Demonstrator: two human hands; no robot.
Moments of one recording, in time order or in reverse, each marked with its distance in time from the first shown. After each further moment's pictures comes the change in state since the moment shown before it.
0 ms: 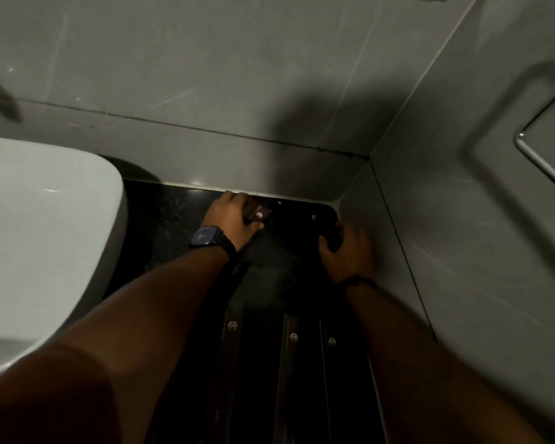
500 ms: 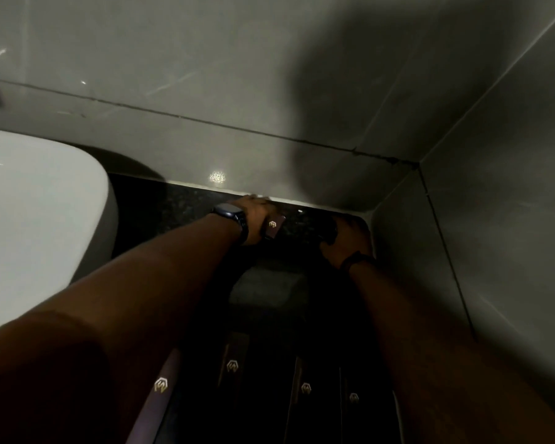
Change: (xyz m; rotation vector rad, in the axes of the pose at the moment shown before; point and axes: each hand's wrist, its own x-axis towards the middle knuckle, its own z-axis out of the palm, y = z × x) left_hand 0.086 -0.025 0.030 0.386 -0.487 0.193; right_hand 0.104 -0.001 0.071 -0.188 -0.315 -0.075
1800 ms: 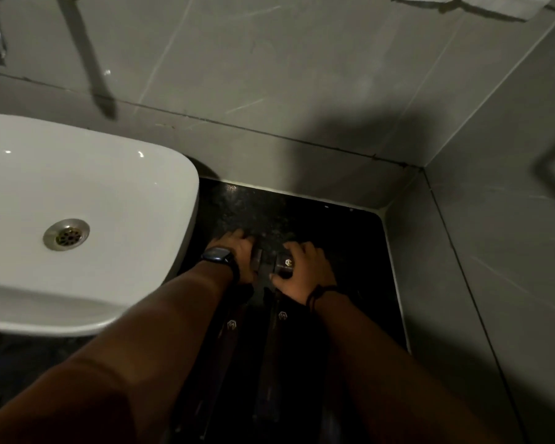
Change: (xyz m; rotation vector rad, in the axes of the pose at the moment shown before) left_hand -0.162 -0.026 0.028 -0.092 -0.063 -0.282; right_hand -0.156 -0.105 0.046 -0.059 -0.072 -0.246
